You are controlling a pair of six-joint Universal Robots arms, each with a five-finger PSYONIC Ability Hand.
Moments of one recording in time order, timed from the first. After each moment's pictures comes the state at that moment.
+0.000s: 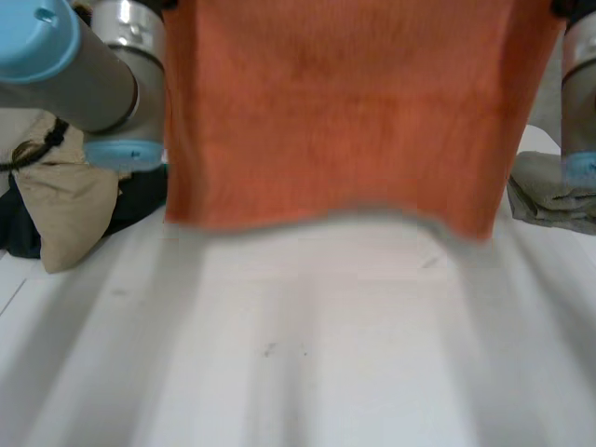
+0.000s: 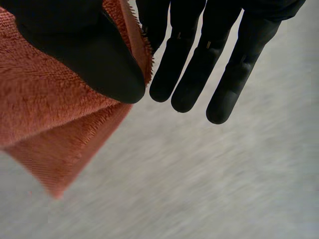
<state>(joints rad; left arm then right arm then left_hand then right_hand) 4.26 -2.24 -0.65 3.58 -1.67 3.79 1.81 -1.12 1.01 -0.55 1.60 2.34 1.12 1.20 1.19 1.20 0.97 1.13 1.18 1.19 1.20 1.03</state>
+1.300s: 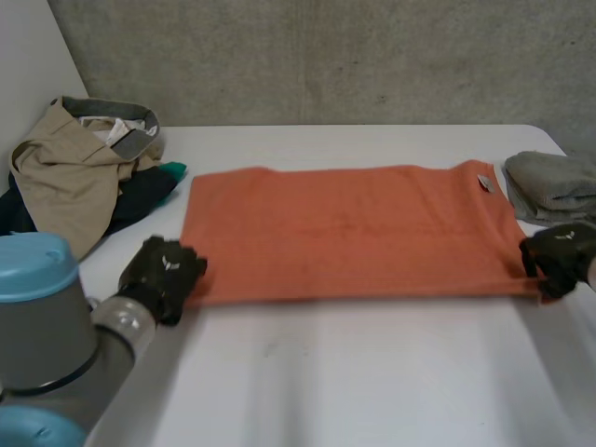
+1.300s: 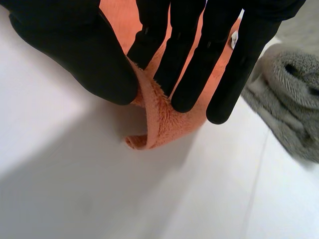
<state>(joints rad) 4.31 -1.81 -1.91 3.30 -1.56 3.79 1.46 -1.17 1.58 0.23 1.29 2.40 1.12 1.20 1.19 1.20 0.97 1.13 1.19 1.19 1.20 1.00</state>
